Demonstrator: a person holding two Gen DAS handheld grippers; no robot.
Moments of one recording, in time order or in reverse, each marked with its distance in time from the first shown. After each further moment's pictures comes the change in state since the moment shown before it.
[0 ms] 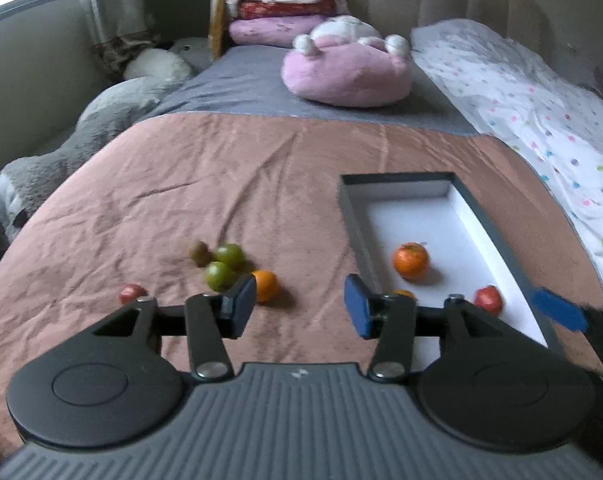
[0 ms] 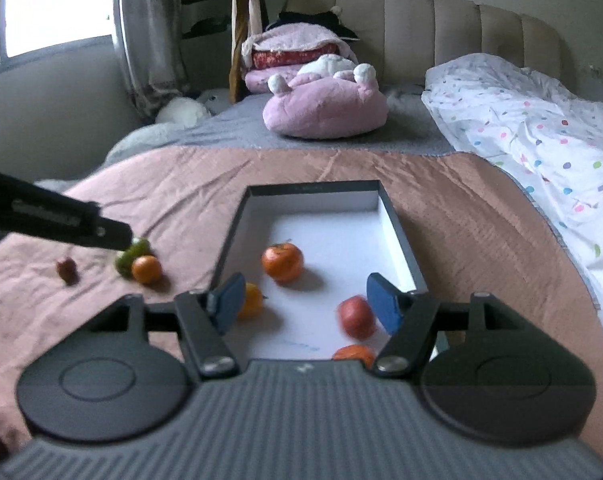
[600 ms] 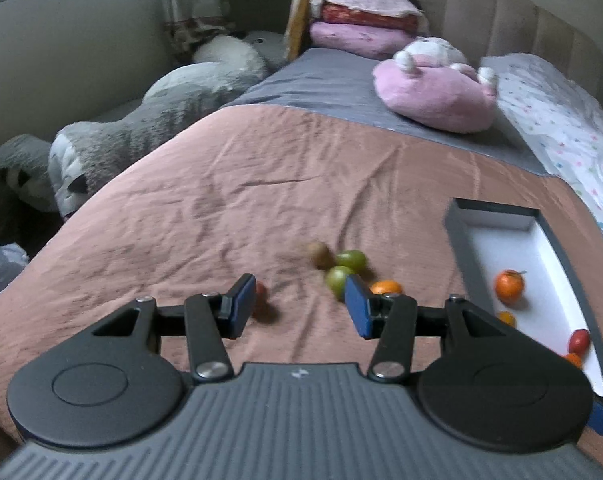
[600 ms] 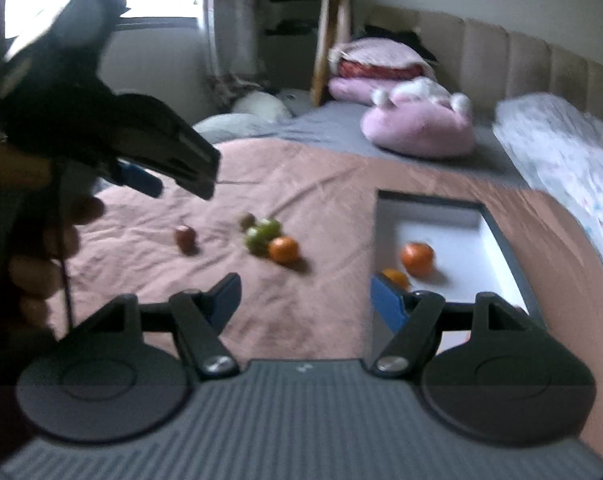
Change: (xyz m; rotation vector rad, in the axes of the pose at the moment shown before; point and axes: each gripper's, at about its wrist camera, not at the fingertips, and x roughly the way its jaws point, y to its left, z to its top) left arm -0.002 0.106 -0.005 -0.155 -0.012 0.117; right arm -0.038 0.112 -0.015 -0.202 -0.021 0.150
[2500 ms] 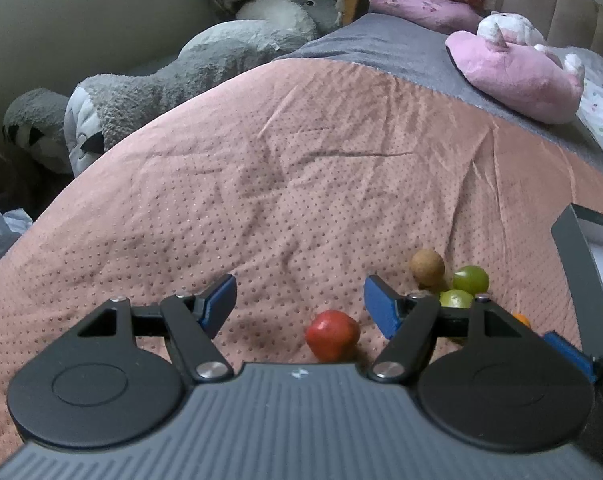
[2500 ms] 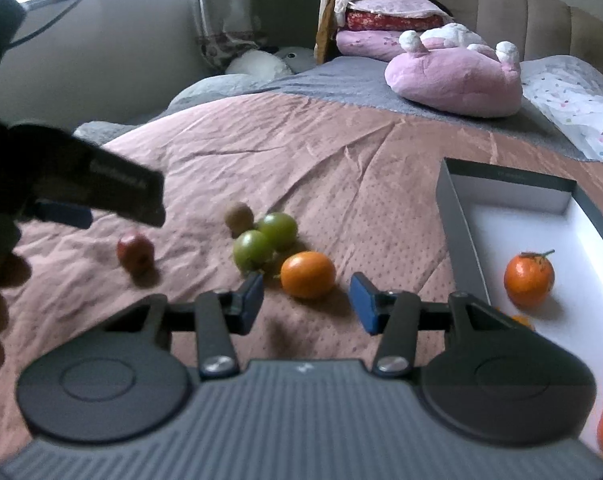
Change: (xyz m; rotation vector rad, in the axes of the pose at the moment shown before) left arm 0.118 0.051 0.008 -0.077 0.093 0.096; right arm 0.165 0.012 0.010 0.051 0.135 -0.012
